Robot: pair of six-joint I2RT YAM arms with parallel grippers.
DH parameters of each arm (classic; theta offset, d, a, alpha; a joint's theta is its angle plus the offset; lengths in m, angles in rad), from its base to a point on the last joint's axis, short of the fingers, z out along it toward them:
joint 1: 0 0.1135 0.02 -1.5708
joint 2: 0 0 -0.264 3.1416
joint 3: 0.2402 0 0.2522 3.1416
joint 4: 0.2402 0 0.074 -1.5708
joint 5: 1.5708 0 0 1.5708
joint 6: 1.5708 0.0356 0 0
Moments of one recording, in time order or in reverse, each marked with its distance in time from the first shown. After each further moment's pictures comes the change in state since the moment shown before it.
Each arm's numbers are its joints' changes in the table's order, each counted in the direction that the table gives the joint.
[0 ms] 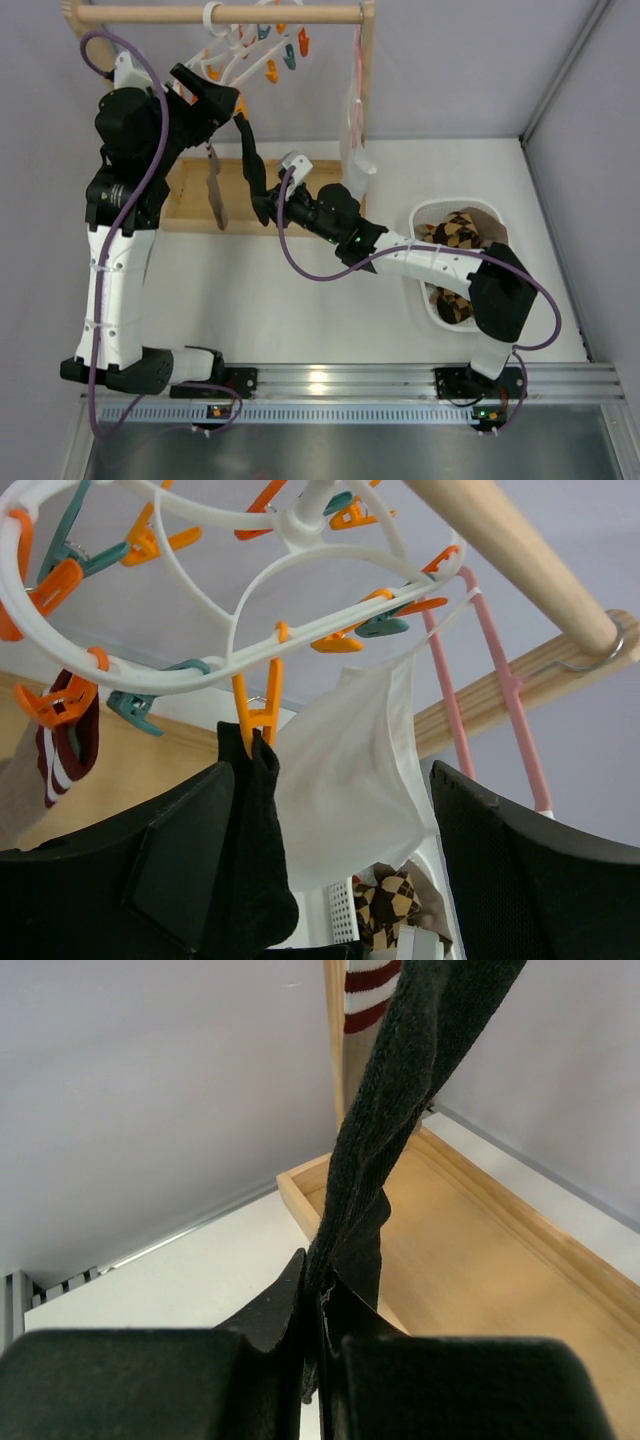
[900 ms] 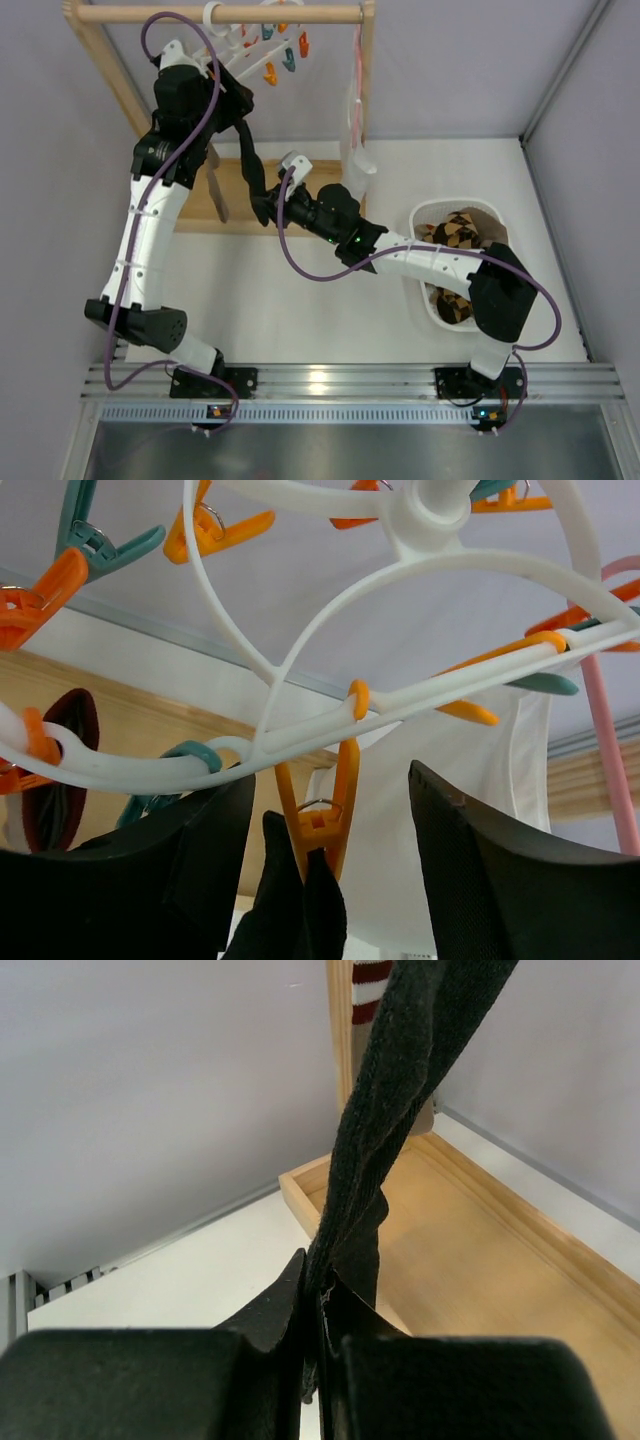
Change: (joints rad) left arm -0.052 0.224 0.080 -0.007 -0.164 0.096; right arm 0.002 0.000 0.000 -0.001 -0.002 0.004
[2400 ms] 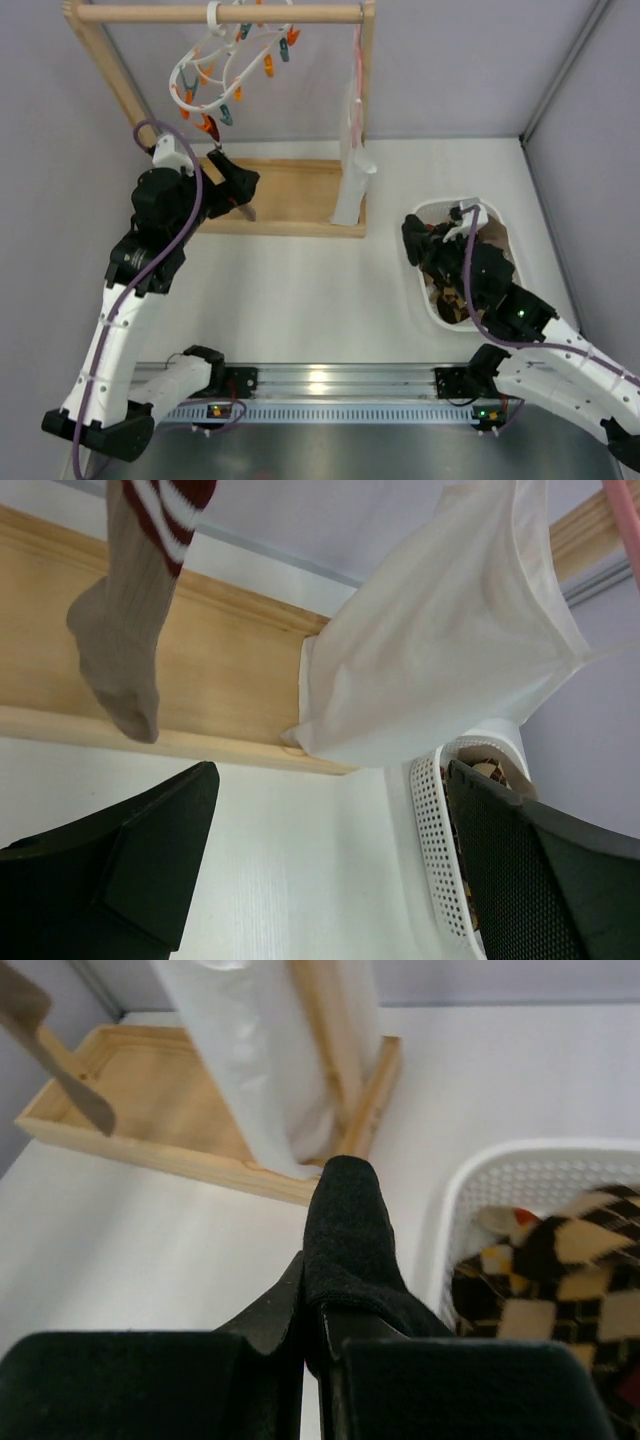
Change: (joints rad) left arm -0.051 -0.543 -0.623 -0.042 0.118 0.000; right arm -0.166 -1.088 -0.647 0.693 0.437 0.206
